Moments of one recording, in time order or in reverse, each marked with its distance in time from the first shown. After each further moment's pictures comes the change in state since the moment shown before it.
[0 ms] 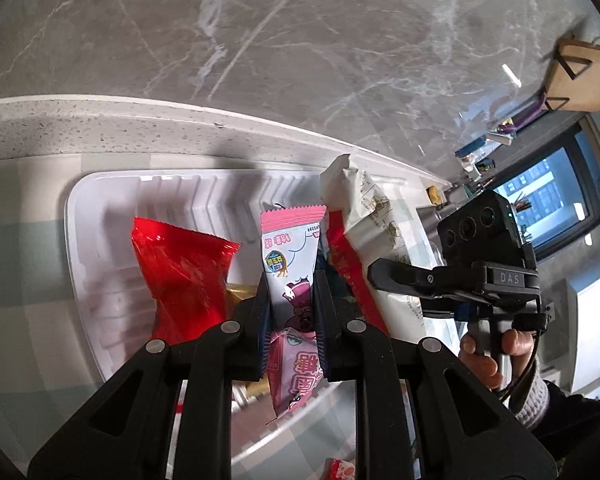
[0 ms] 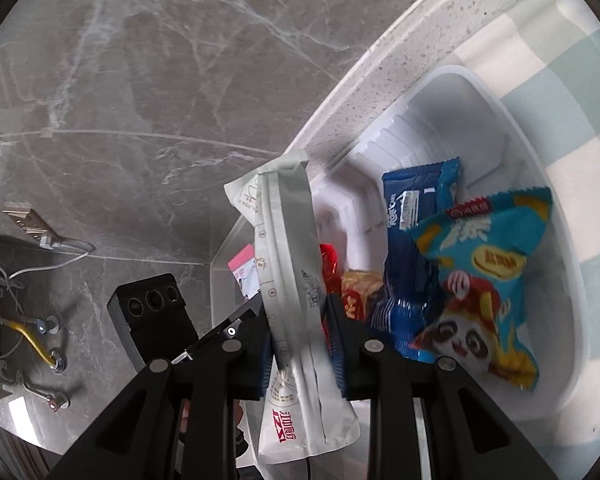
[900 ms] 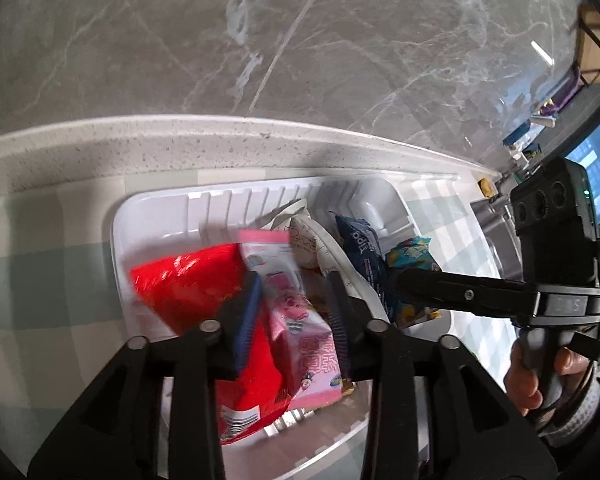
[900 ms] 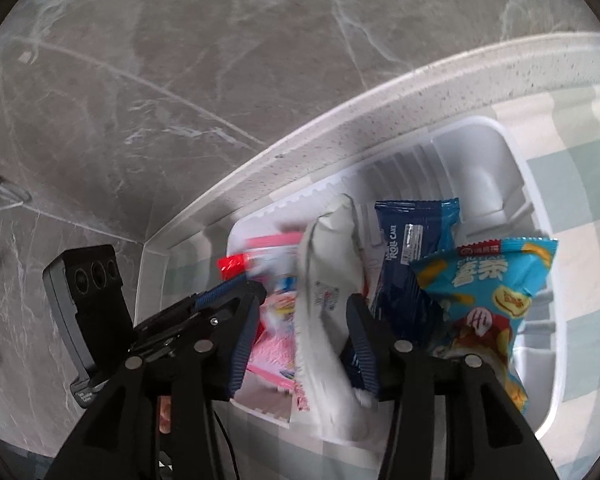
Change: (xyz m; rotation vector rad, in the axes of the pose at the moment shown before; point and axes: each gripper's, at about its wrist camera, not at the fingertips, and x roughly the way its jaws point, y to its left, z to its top) left arm 0.012 -0.007 0.002 0.084 -0.030 0.221; right arm 0.026 0.044 -0.008 -0.235 -0.029 -0.277
